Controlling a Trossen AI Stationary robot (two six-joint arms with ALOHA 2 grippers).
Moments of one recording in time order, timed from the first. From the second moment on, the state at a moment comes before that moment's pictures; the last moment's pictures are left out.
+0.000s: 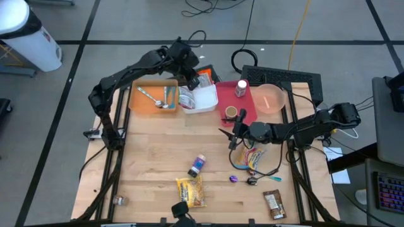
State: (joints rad) left arm 0.61 1.81 1.83 -0.81 0.16 0.12; right arm 0.08 1.34 0.51 0.60 0.47 -0.18
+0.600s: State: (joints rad) left arm 0.65 1.95 1.83 -0.81 0.24 0.17; right arm 0.08 1.34 0.51 0.58 0.47 -0.18
